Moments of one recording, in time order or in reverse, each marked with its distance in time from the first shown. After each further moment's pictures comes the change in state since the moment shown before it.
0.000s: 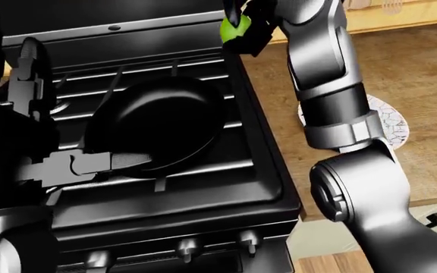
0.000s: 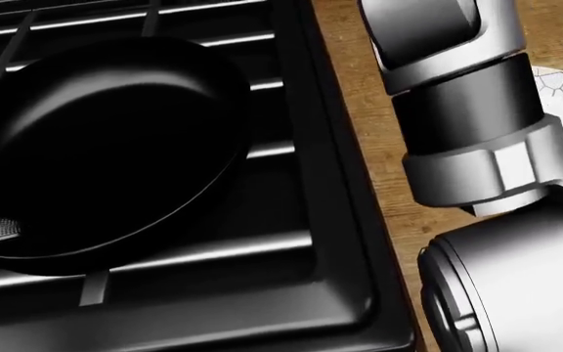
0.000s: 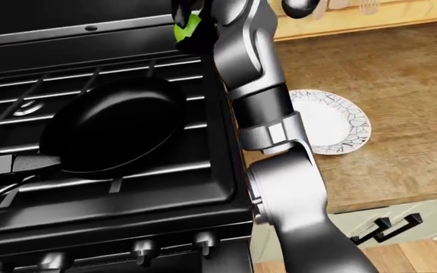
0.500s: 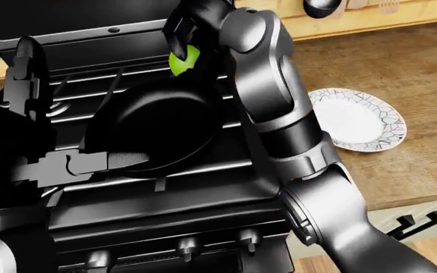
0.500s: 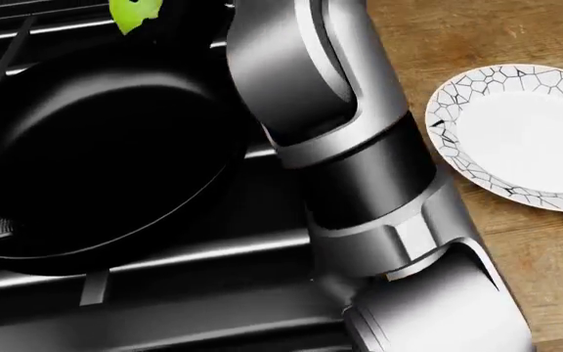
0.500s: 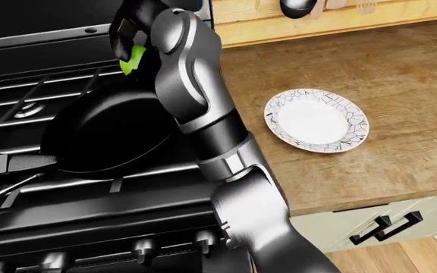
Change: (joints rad) left arm 0.003 -0.003 0.020 -0.002 -0.010 0.006 -0.003; right arm 0.058 0.207 0.081 -0.171 -0.074 0.100 0.148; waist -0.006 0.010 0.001
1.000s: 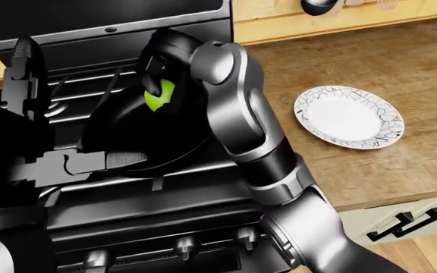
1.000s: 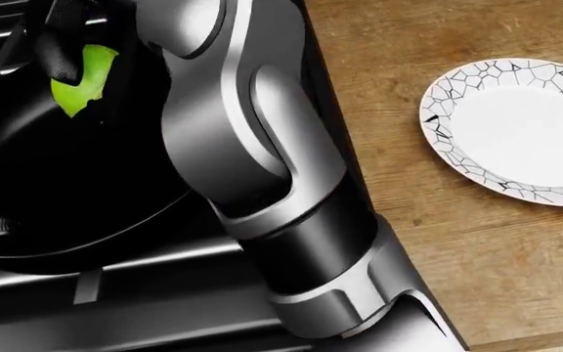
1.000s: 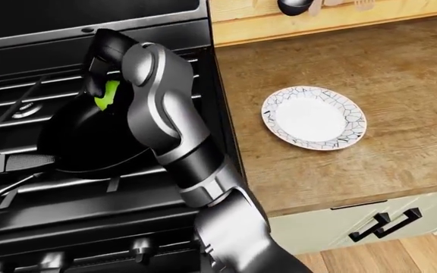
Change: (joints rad) left arm -0.002 -0.006 0.014 0.000 -0.008 0.011 -0.004; right arm 0.095 0.138 0.052 -0.091 -0.077 0.033 0.126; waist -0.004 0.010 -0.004
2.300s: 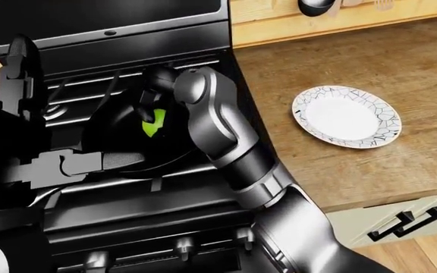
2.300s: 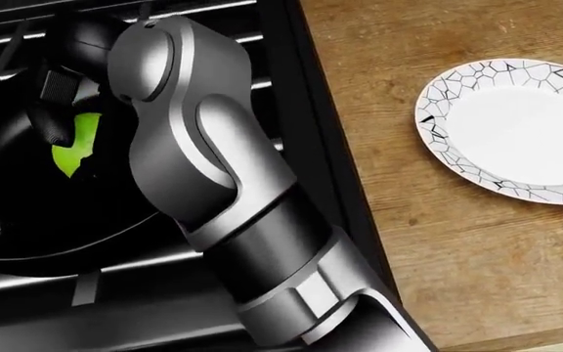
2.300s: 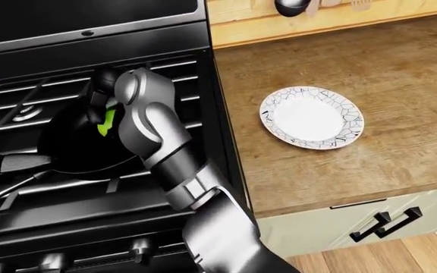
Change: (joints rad) left arm 0.017 0.018 0.011 -0.002 -0.009 -0.026 0.007; right arm -0.005 0.074 0.000 0.233 -0.037 -0.084 0.028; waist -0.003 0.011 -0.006
